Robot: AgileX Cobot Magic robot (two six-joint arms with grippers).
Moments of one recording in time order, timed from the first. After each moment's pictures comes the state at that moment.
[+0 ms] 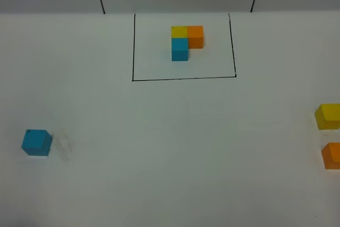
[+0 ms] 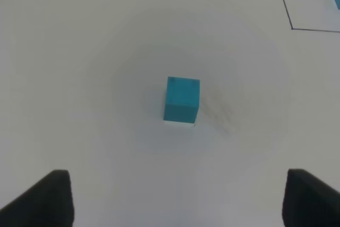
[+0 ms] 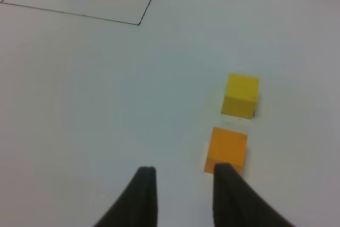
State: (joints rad) left arm -0.03 -0.01 -0.51 0.04 1.07 -0.11; right arm 0.19 -0.01 -0.50 0.00 1.07 -0.03
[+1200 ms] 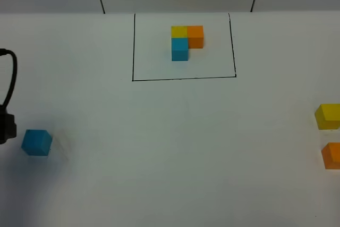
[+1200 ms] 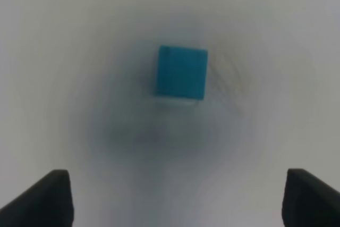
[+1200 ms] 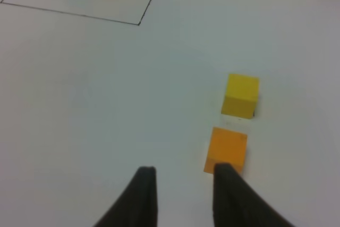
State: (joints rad) left arm -0.03 1.09 -0.73 0.01 0.79 -0.11; right arm 0.19 -0.01 -0.50 0.00 1.07 -0.03
